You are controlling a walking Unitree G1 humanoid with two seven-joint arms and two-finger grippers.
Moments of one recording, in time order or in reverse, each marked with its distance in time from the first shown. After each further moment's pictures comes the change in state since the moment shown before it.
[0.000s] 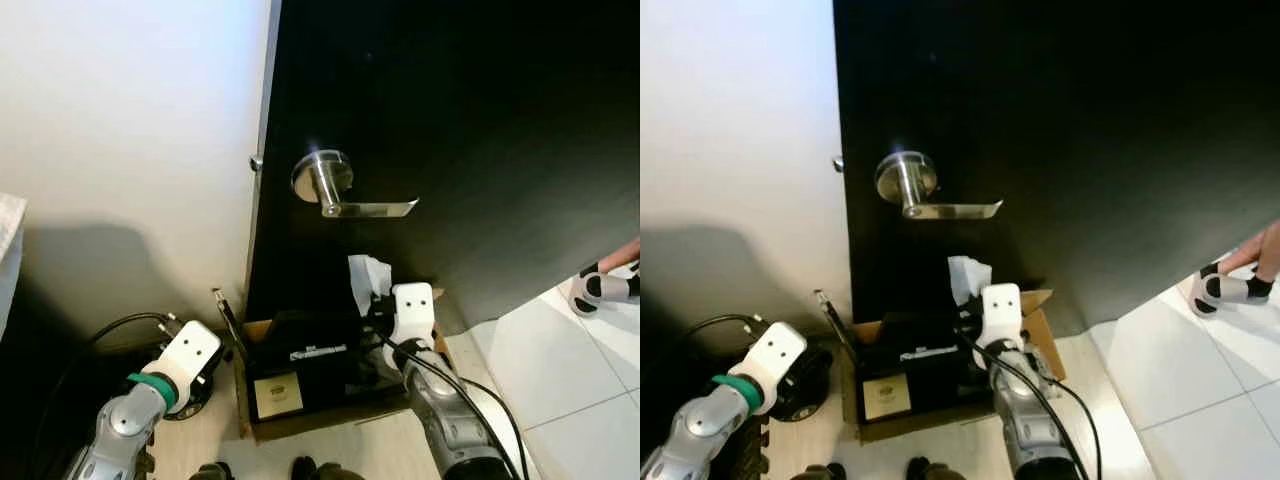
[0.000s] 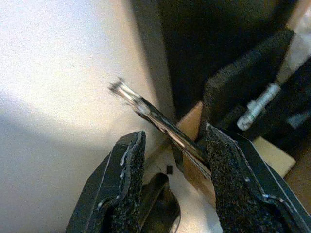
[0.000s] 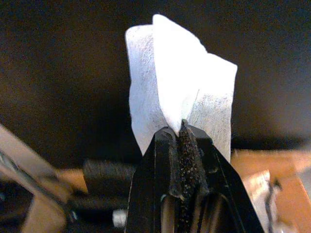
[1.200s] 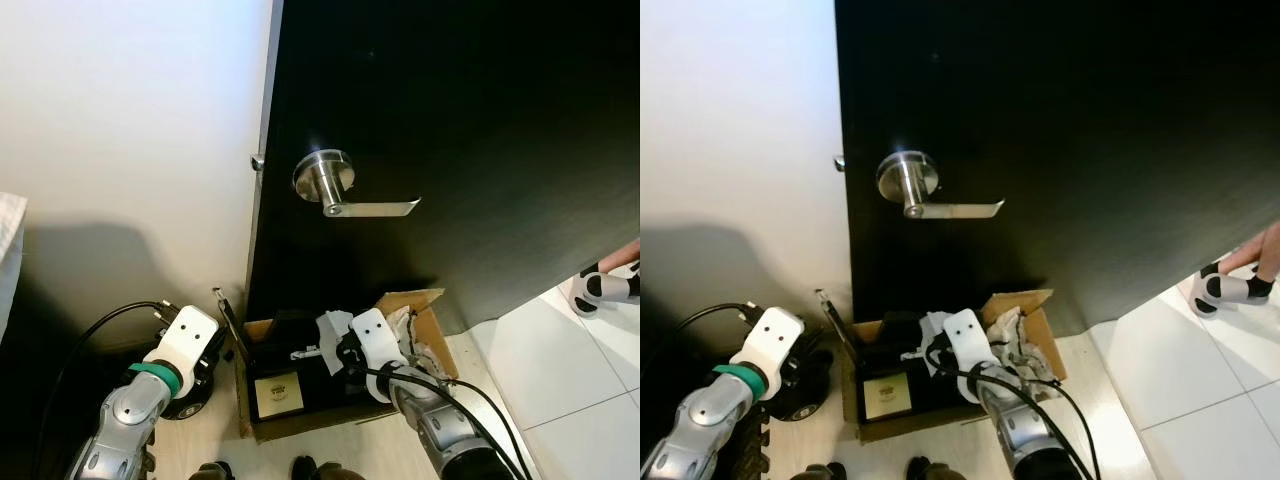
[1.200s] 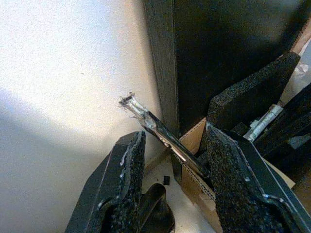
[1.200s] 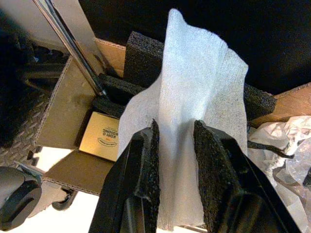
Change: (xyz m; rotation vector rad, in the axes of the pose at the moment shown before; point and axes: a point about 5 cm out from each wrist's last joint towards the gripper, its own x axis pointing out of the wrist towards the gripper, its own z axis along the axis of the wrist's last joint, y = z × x) left arm 0.005 0.000 0.008 -0.058 -0.030 0.025; right arm -0.007 0.011 -0.053 -0.231 0.451 0.249
